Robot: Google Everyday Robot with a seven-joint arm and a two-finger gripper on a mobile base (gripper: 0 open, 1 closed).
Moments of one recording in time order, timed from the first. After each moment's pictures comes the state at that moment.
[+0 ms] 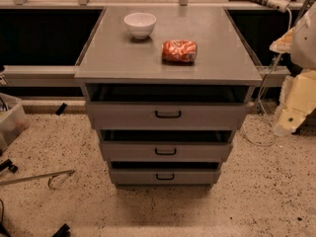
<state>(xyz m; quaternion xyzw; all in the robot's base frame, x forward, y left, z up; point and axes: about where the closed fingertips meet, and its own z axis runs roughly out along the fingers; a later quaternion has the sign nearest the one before) 0.438 -0.217 0.976 -0.60 0.78 -0.03 0.16</state>
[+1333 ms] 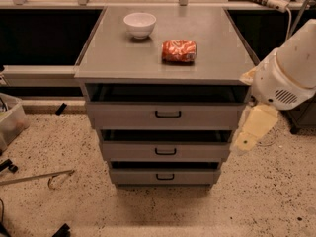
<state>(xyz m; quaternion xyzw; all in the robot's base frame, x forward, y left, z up) 0.450 -0.177 0.900 -0.58 0.79 0.03 0.19</state>
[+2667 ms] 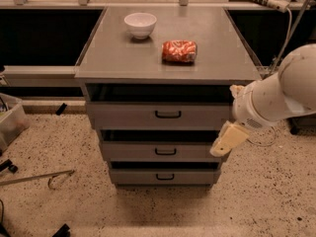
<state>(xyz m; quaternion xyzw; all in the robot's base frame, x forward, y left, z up) 0.503 -0.175 0.823 -0.55 0.79 -0.02 0.28</state>
